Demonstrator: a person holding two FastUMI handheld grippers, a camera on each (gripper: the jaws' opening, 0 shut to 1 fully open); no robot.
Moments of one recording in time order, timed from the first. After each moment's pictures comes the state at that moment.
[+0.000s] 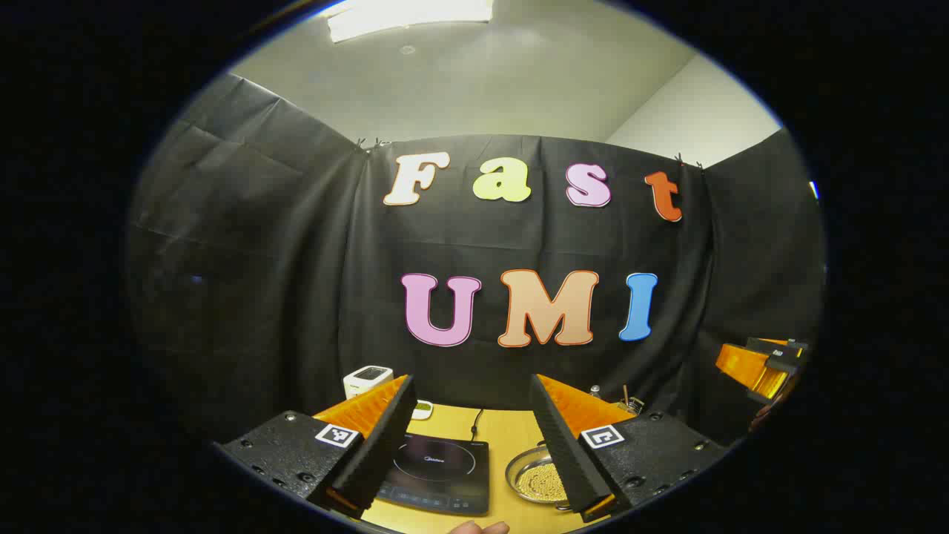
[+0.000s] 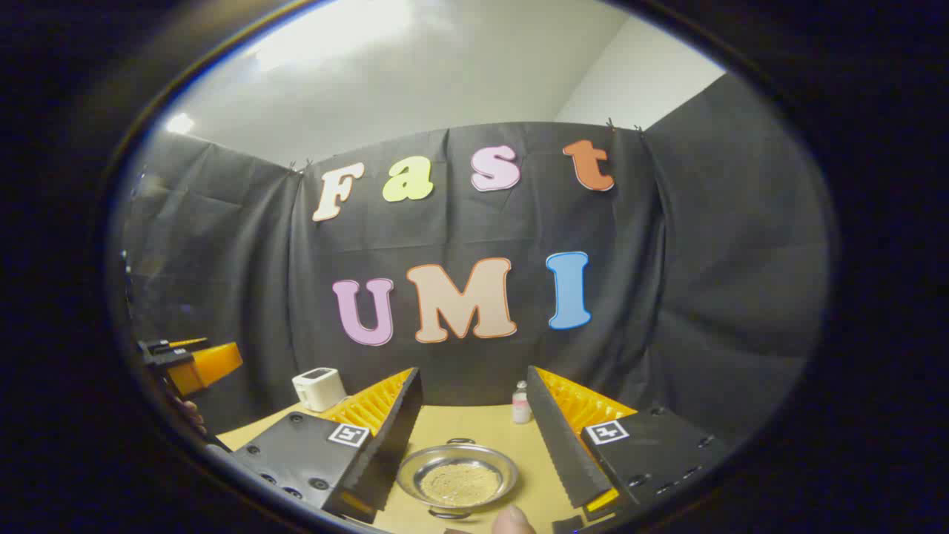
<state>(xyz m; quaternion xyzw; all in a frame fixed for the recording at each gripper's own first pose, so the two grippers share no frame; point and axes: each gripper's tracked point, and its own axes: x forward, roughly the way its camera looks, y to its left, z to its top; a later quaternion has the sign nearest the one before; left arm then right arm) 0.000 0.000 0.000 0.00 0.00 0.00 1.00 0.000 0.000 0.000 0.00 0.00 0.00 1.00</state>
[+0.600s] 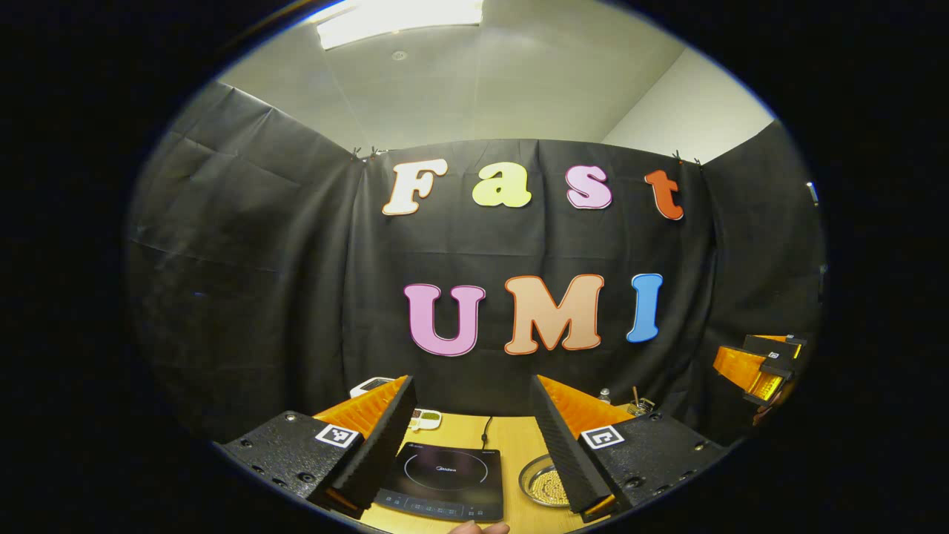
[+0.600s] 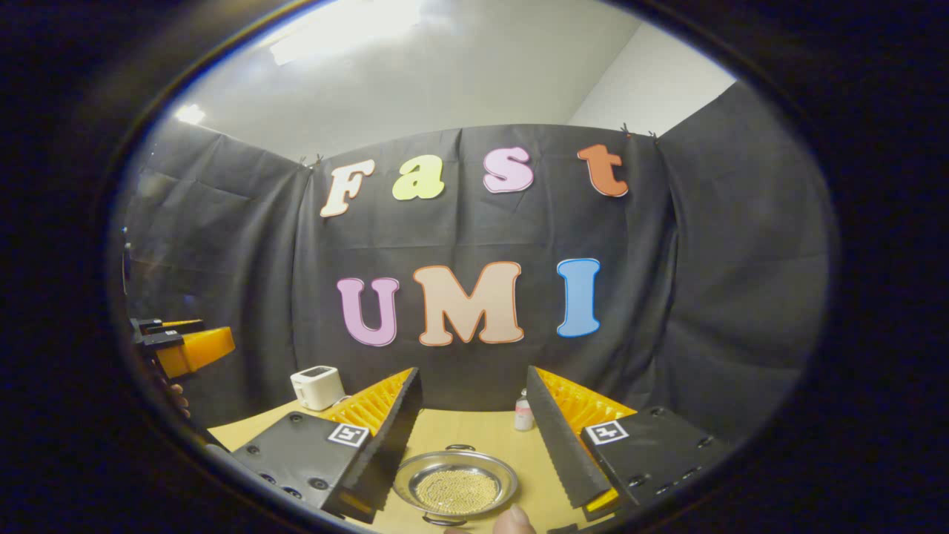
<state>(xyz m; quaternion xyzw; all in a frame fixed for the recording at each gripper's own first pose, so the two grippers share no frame) 0.012 0.011 0.013 0.03 -0.01 -0.01 1.00 0.018 0.024 0.004 0.00 0.00 0.01 1.00</state>
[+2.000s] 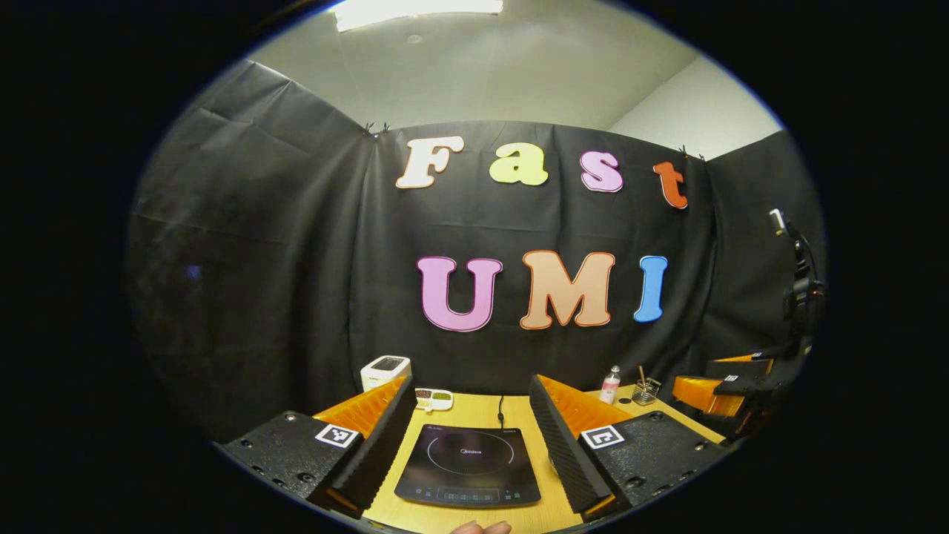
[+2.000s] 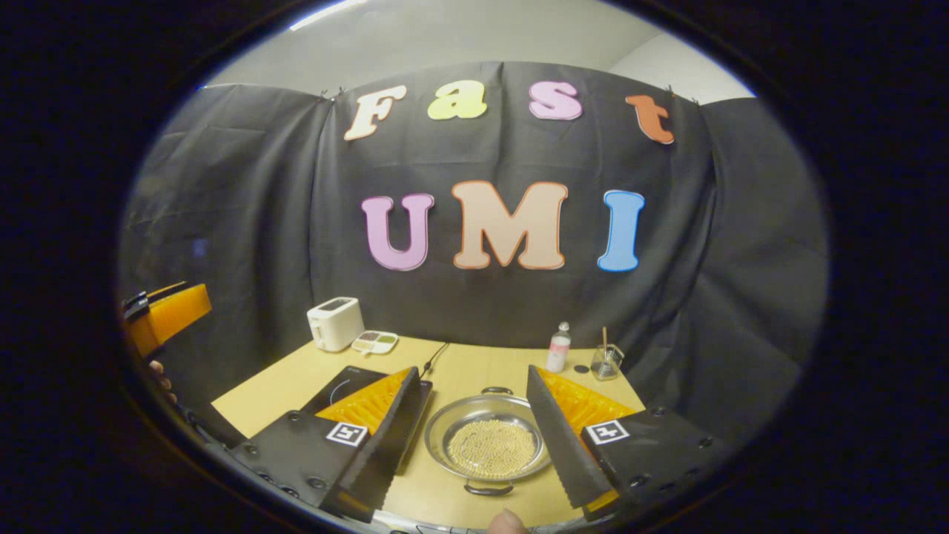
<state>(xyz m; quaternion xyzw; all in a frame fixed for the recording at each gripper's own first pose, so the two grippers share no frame) 0.001 0.093 -0.037 0.01 0.03 -0.02 1.00 0.027 0.118 -0.116 -0.04 0.16 0.04 0.99</state>
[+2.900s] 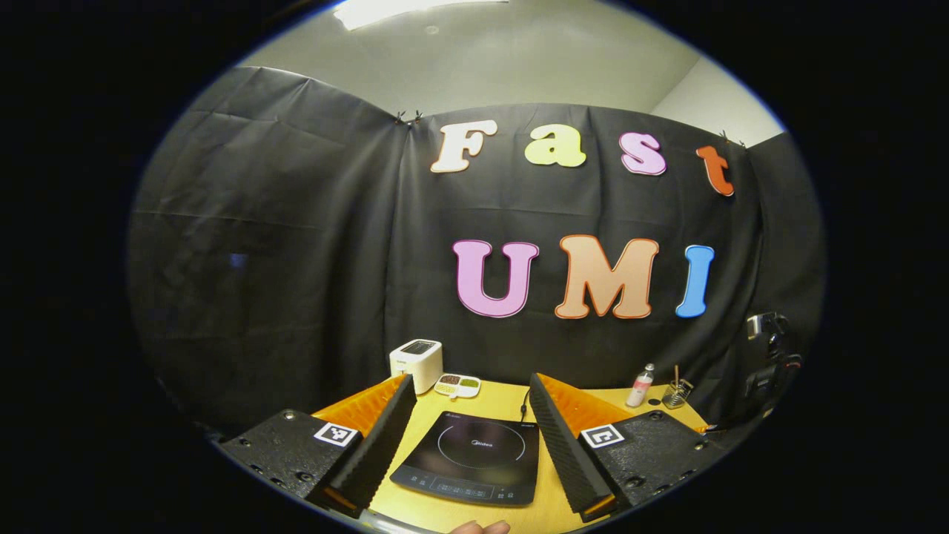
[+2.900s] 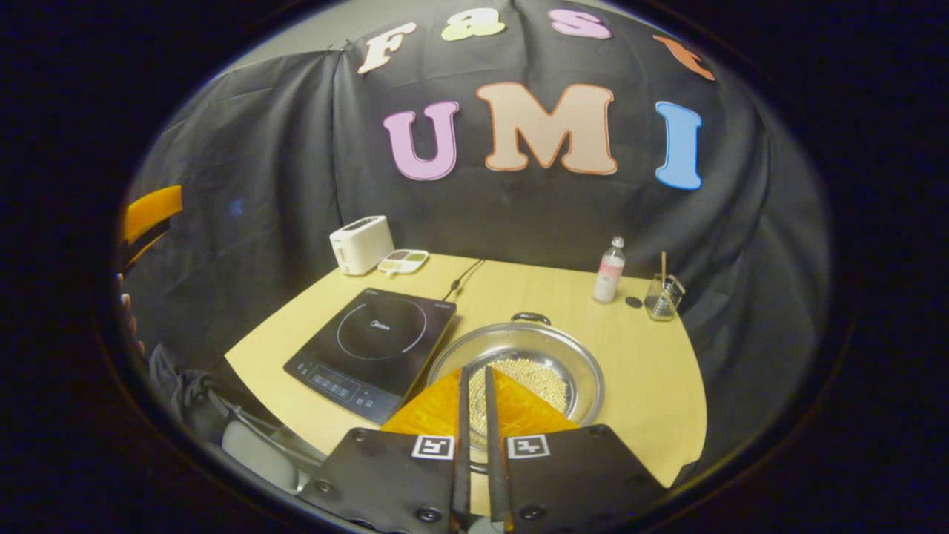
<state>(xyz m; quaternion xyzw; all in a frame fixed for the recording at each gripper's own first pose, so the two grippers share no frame) 0.015 0.077 -0.049 0.01 0.06 0.11 0.99 0.057 0.104 -0.262 -0.02 0.33 0.14 0.93</state>
